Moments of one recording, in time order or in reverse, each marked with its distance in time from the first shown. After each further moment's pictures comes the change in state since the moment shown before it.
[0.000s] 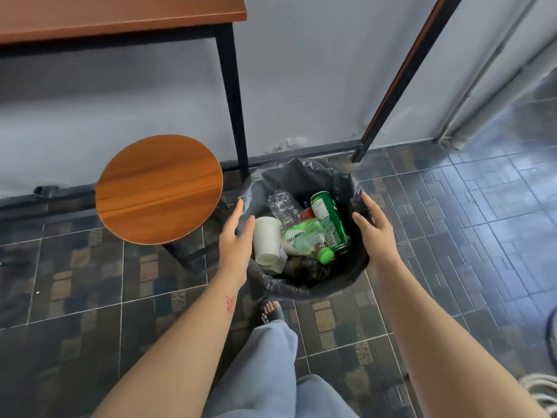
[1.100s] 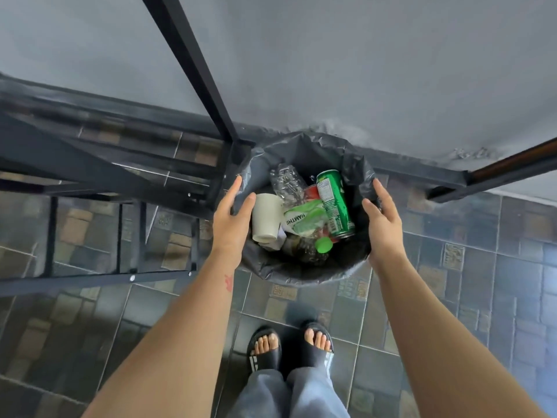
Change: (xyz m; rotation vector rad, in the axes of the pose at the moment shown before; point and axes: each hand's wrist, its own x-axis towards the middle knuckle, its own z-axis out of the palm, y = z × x) left_hand 0.412 -0.175 0.248 -0.084 0.432 -0.157; right_hand 0.533 0.160 0.081 -0.097 -0.303 0.289
